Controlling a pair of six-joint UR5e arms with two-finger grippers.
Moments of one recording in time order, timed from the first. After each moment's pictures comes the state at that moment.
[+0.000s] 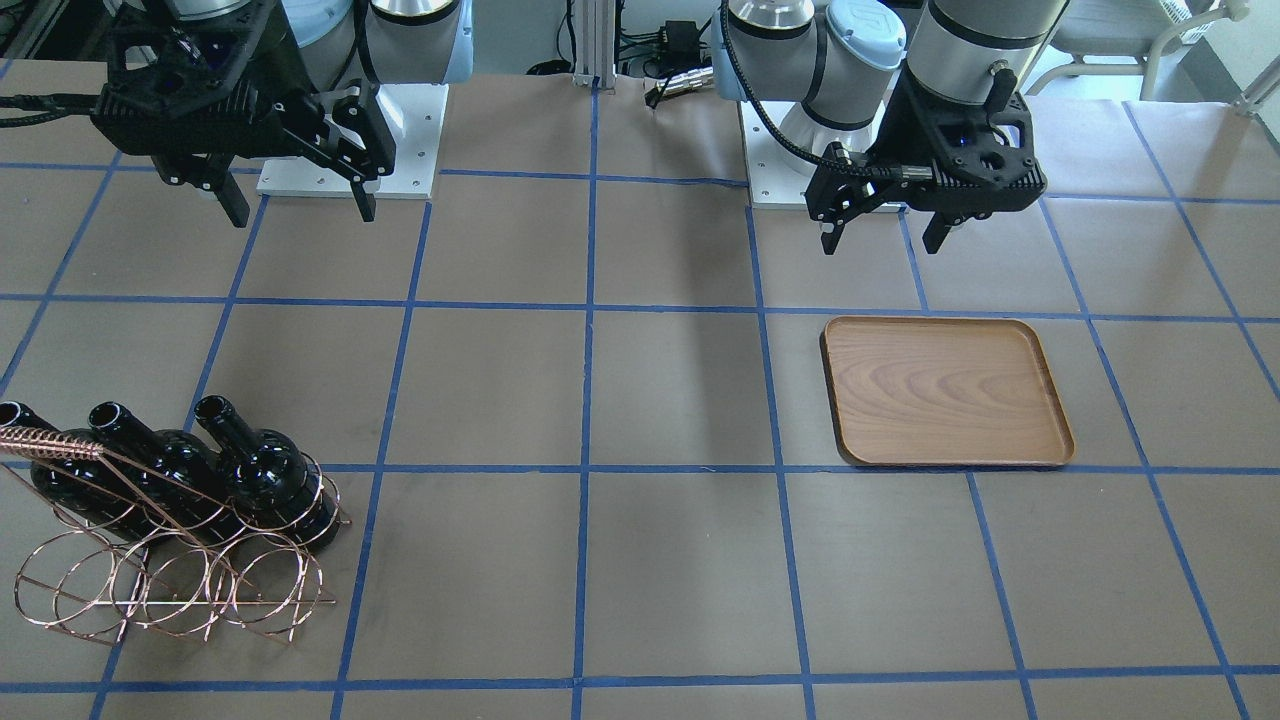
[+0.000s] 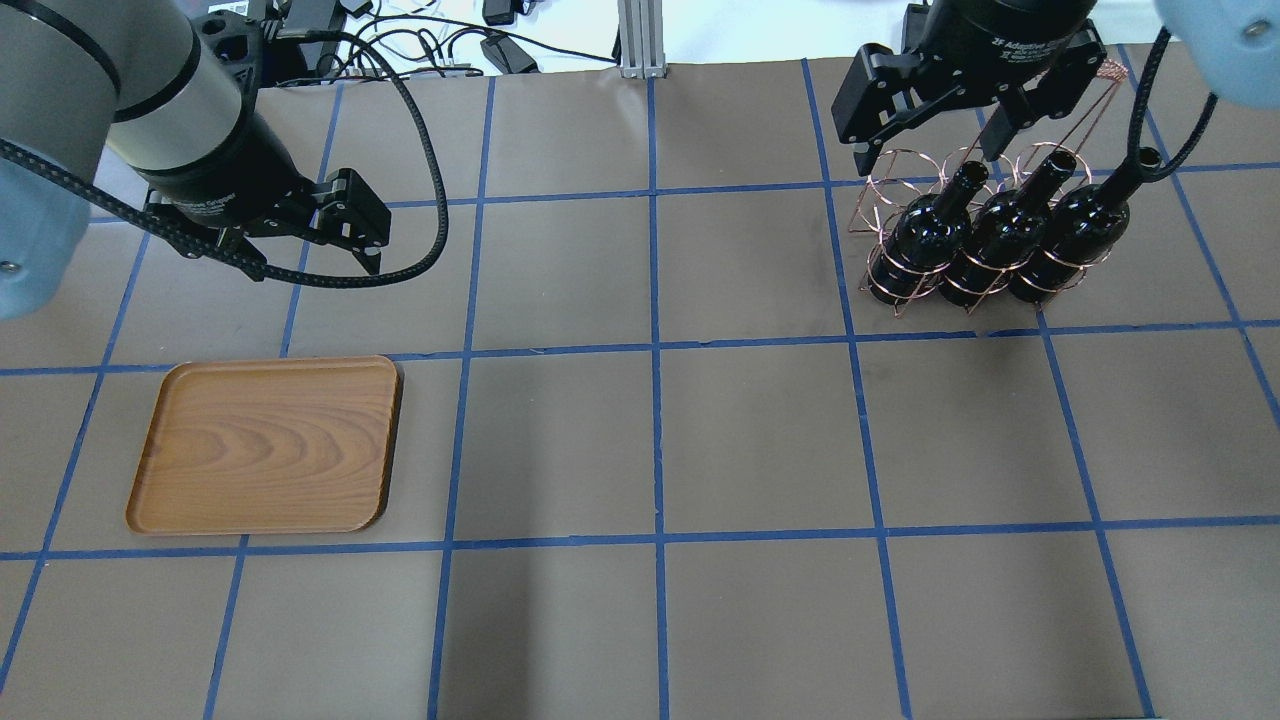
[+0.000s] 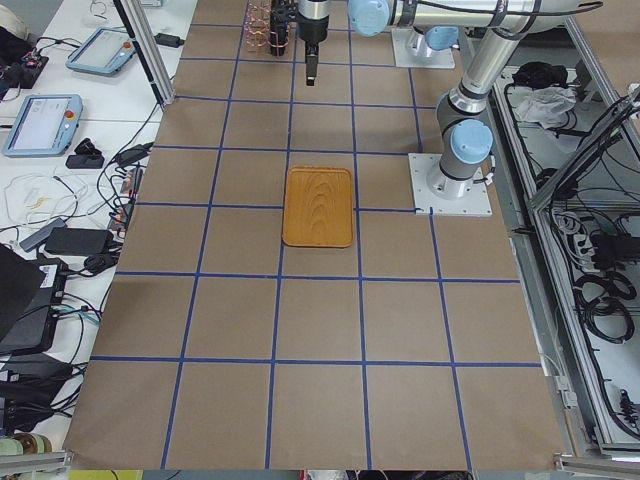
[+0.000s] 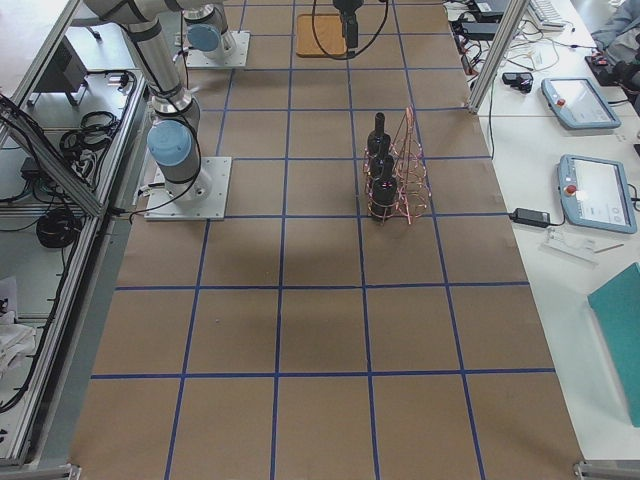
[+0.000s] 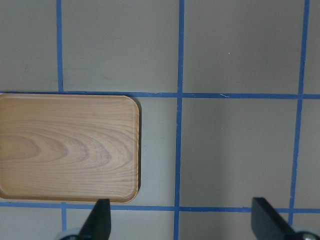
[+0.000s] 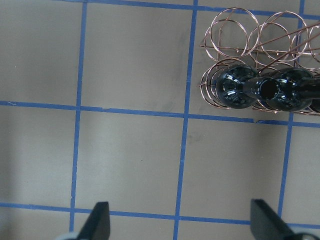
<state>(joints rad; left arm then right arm) -1.55 -1.49 -1.66 -1.51 1.59 -0.01 1.64 -1.57 1.43 -1.52 -1.57 -0.02</state>
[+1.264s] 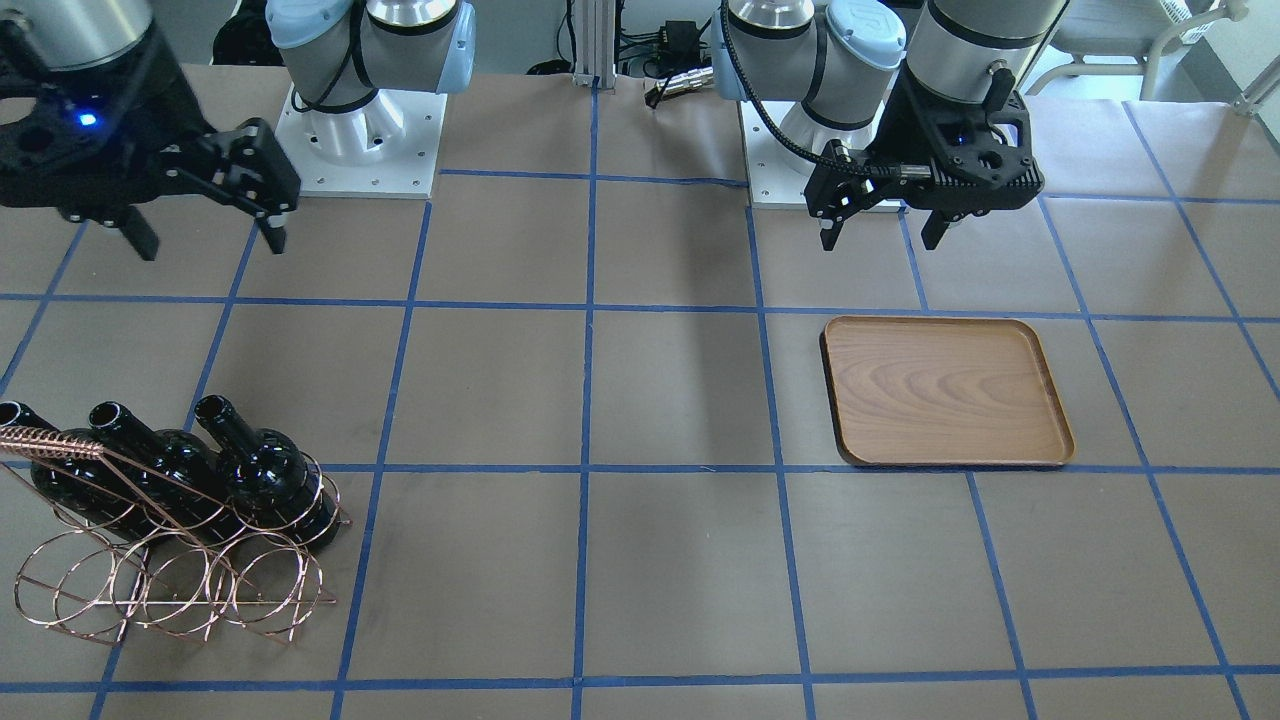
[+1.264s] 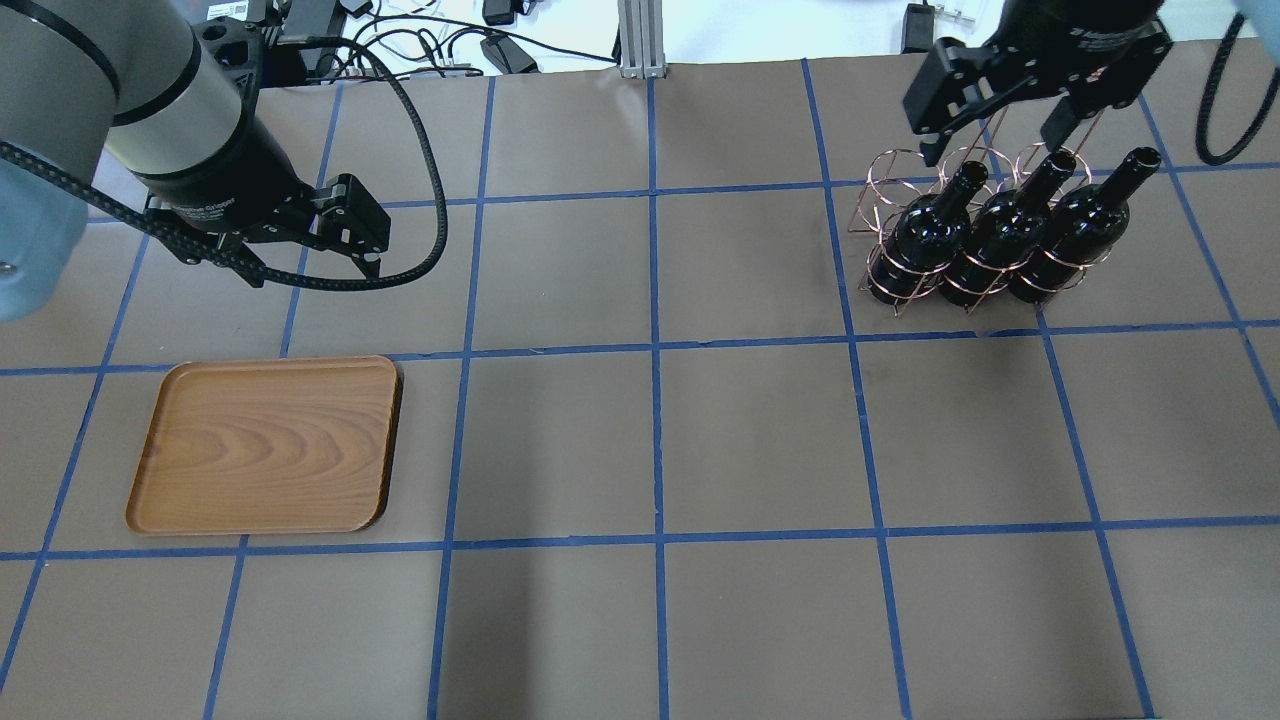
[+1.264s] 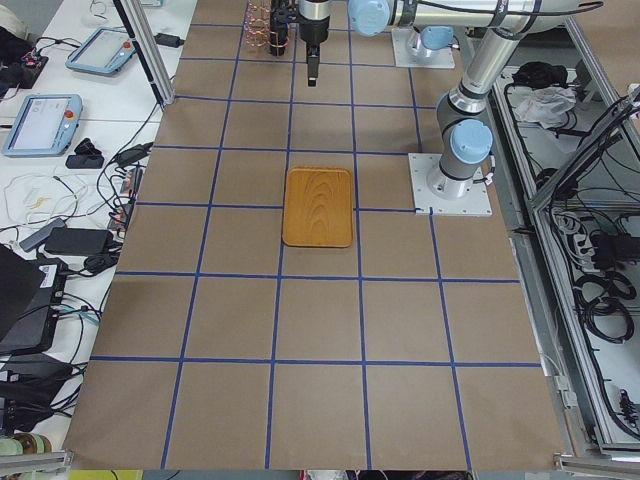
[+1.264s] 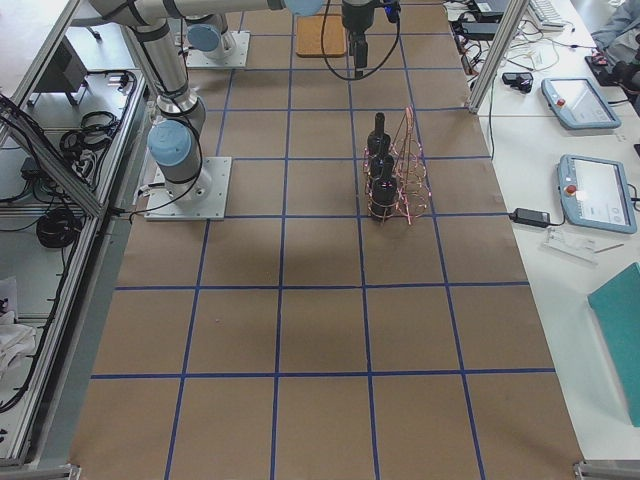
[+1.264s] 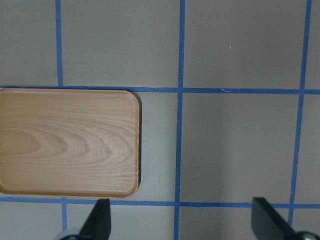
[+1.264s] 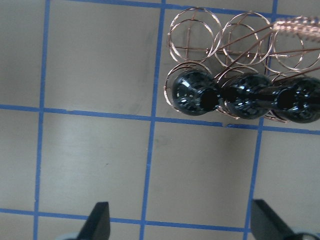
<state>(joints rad) -1.55 -1.48 -1.66 -1.53 1.59 -0.01 1.46 -1.54 1.44 -1.53 -1.56 -0.21</state>
